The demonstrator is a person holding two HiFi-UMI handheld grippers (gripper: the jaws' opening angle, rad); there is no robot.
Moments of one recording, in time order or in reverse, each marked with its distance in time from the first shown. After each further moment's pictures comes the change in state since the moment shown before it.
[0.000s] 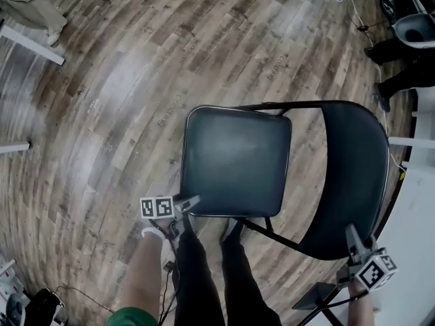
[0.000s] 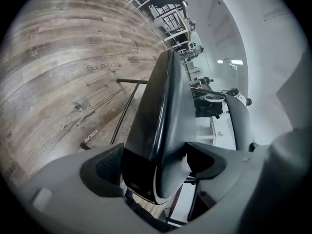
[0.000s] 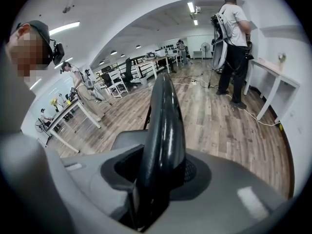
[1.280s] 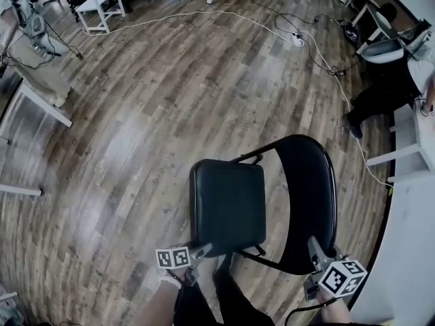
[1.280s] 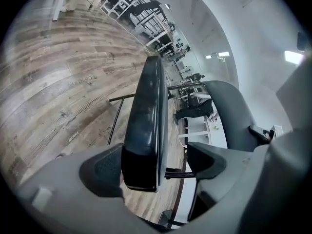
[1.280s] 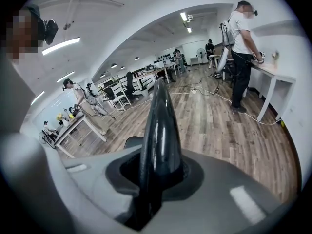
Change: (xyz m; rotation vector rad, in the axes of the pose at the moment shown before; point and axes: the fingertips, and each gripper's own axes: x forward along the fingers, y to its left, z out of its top) left arm -0.028 -0.222 -0.054 0.136 -0.056 0.017; right arm -0.095 0.019 0.063 0.064 -0.103 0.039
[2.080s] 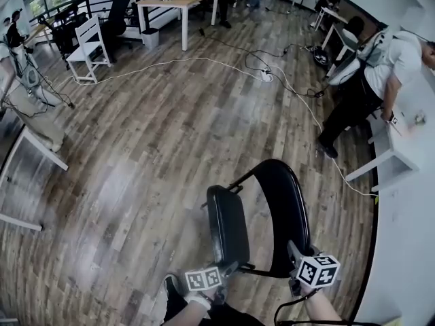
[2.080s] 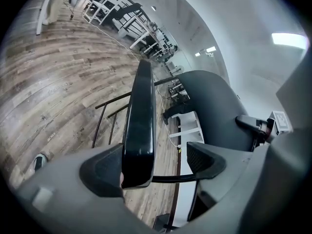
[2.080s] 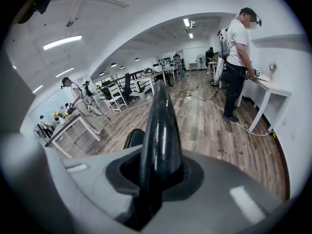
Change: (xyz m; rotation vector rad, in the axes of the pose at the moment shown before) left arm 0.053 -0.233 -0.043 0.114 -0.037 -0.018; right arm -0.068 -0.063 0.047 -0.048 -0.027 -0.047
